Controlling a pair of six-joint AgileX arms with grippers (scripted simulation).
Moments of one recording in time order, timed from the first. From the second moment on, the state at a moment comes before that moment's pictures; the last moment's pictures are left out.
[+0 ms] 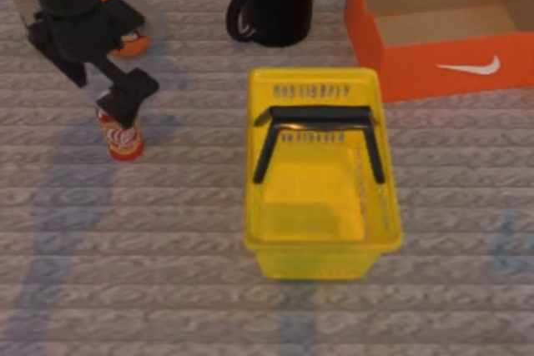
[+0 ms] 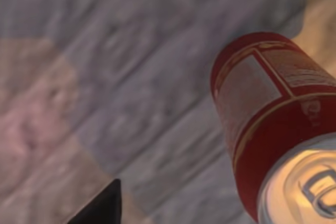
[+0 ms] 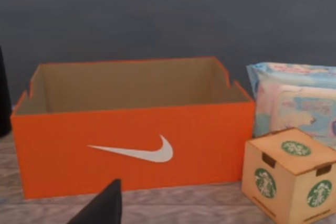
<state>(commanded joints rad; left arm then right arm) -0.21 2.25 1.96 -1.28 0.00 0.62 0.00 0.00 0.00 0.00 0.00 0.00</state>
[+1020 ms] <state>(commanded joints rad) -0.21 2.28 1.83 -1.12 0.00 0.62 0.00 0.00 0.00 0.00 0.00 0.00</state>
